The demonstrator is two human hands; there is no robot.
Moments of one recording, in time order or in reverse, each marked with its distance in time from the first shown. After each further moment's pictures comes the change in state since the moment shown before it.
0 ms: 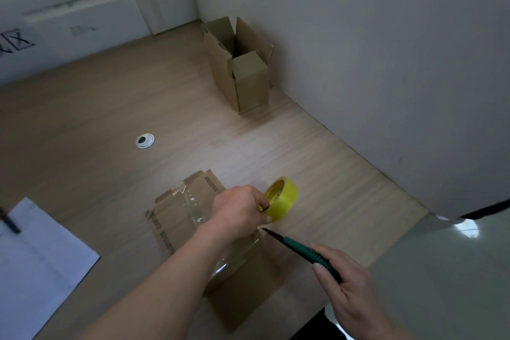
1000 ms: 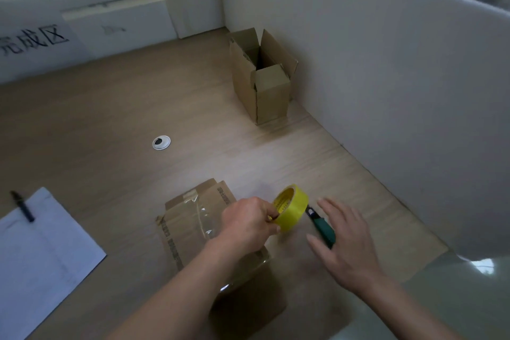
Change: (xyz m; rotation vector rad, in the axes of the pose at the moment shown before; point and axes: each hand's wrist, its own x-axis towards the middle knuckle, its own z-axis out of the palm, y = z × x) left_hand 0.002 -0.003 -0.003 -0.136 0.074 -0.053; right_hand 0.107 0.016 0.000 -0.497 -0.090 -0.144
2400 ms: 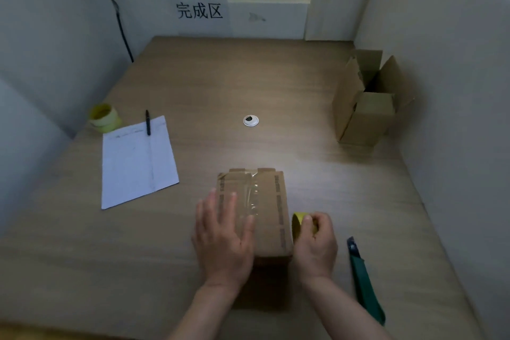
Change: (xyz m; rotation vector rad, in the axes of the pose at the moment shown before) left_hand -0.104 -0.032 0.061 -0.269 0.927 -0.568; right_hand 0.029 -0.112 0.041 0.623 -0.203 0.421
